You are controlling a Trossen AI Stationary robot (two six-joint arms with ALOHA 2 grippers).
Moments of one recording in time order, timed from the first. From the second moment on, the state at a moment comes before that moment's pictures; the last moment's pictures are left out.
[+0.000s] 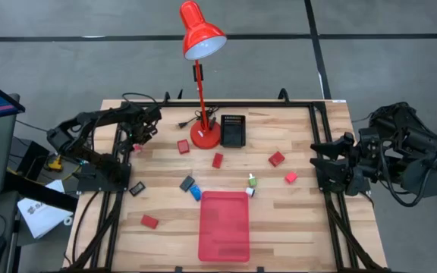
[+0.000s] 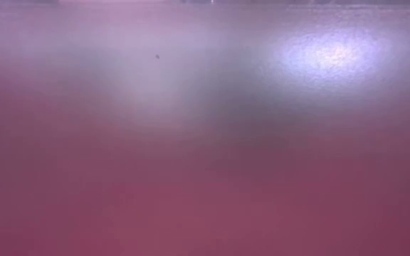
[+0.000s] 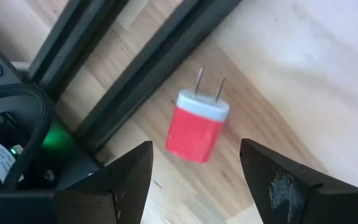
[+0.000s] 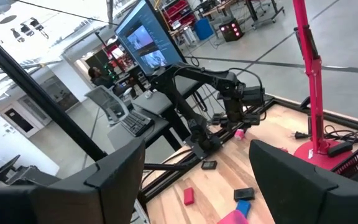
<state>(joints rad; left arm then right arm) 0.88 1.45 0.74 -1.10 -0.17 -1.51 1.07 1.17 1.73 -0.99 1.32 0.99</state>
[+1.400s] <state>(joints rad) 0.94 1.51 0.67 -0.93 -0.09 -1.32 1.14 1.18 1.73 -1.01 1.42 1.06</state>
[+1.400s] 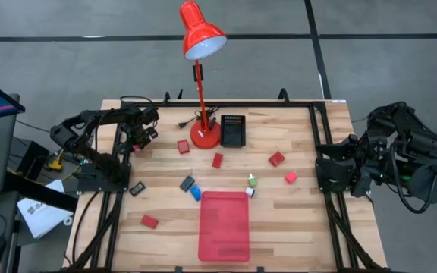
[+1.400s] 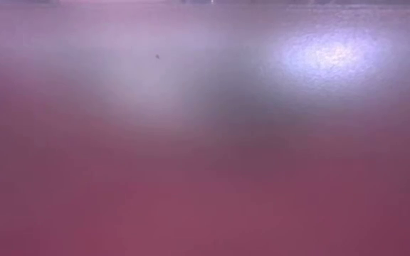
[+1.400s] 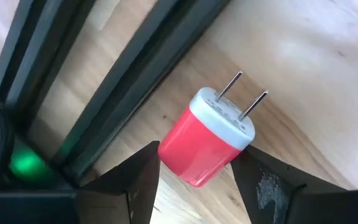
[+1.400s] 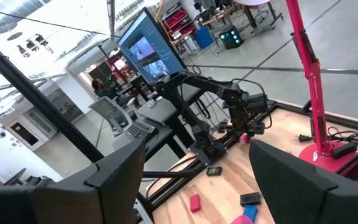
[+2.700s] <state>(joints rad) 0.66 1.31 0.68 -0.91 -0.29 -1.91 1.15 1.16 1.73 -1.03 1.42 1.05</state>
